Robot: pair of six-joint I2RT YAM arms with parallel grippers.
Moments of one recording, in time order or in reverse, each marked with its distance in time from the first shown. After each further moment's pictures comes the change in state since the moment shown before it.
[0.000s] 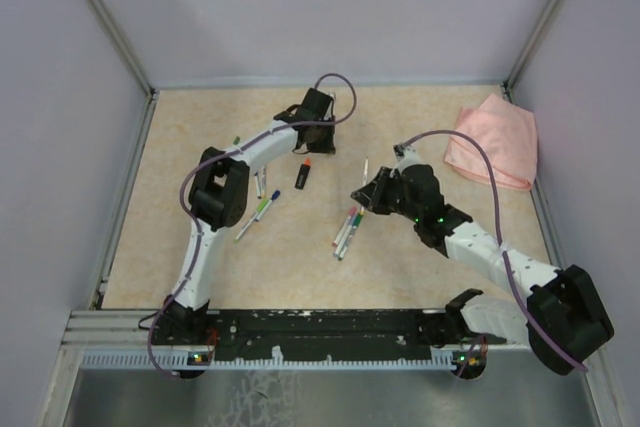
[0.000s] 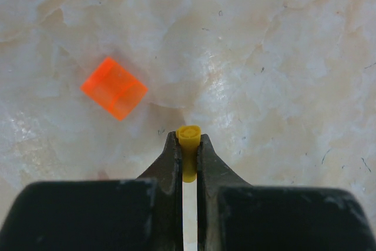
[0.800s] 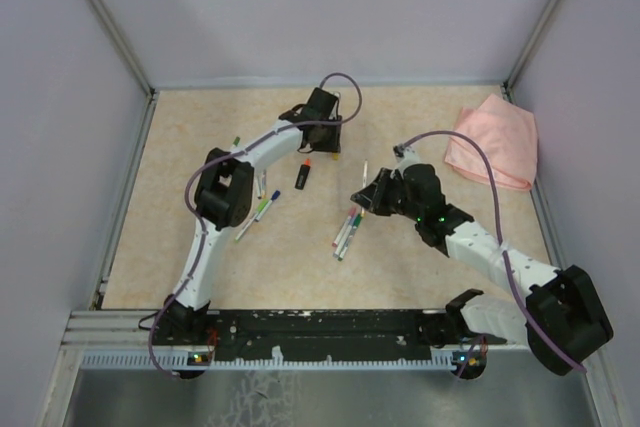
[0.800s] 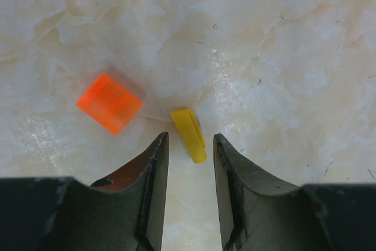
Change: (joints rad) left arm -0.017 0.064 0.086 -0.023 -0.052 0.026; right arm -0.023 0.002 0.000 -0.019 -0.055 -0.001
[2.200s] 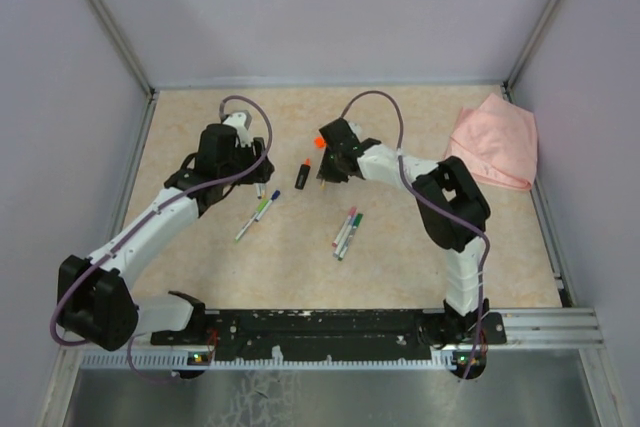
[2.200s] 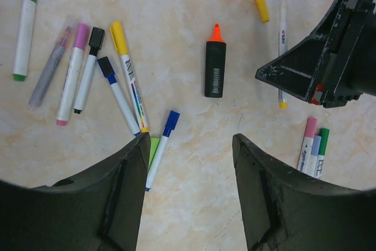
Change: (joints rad) left arm 0.174 -1.124 -1.058 0.215 -0.003 0.053; right arm 0.121 0.855 0.804 -0.408 0.256 0.126
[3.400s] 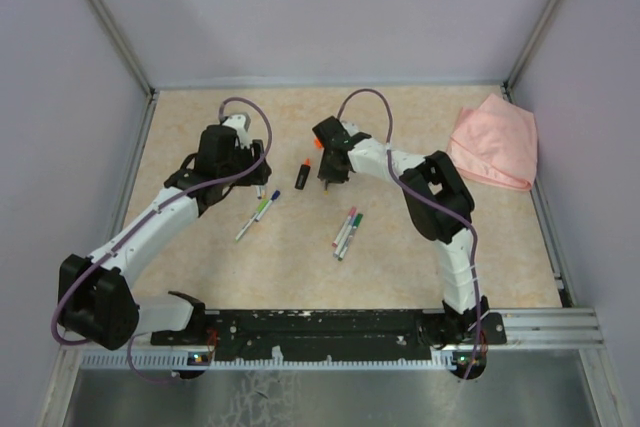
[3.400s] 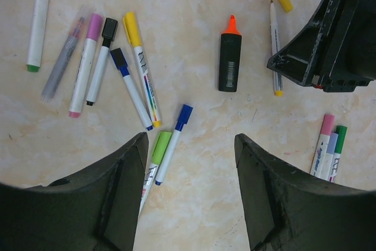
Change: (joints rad) left arm 0.011 0.006 -0.005 -0.025 -0.029 0.018; right arm 0.005 0.154 0.198 -0.195 0.101 -0.027
